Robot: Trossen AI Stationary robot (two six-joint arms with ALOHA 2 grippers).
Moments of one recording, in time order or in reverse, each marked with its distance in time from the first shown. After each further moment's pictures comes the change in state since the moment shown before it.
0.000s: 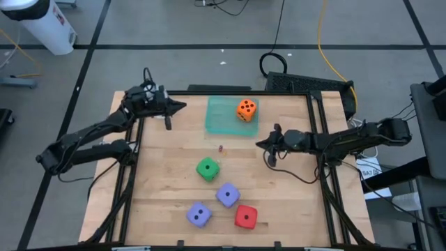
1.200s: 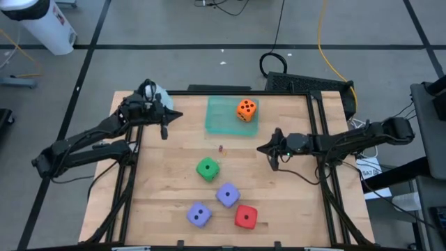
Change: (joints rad) left arm -0.143 -0.156 0.000 -0.254 -0.145 0.083; right arm 0.098 -0.074 0.029 -0.078 0.011 0.148
